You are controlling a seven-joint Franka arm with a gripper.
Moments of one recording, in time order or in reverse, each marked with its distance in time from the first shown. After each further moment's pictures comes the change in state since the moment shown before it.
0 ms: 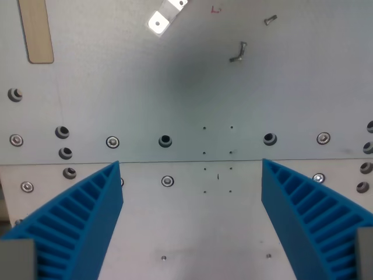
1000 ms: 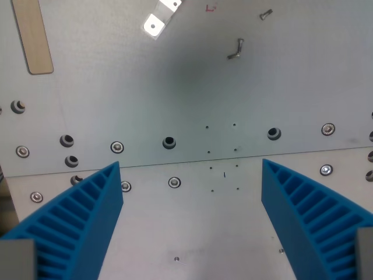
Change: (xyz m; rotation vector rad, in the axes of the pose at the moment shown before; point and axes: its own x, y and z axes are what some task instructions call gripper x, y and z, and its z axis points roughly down) arm 0.000 0.000 0.000 0.000 0.000 0.079
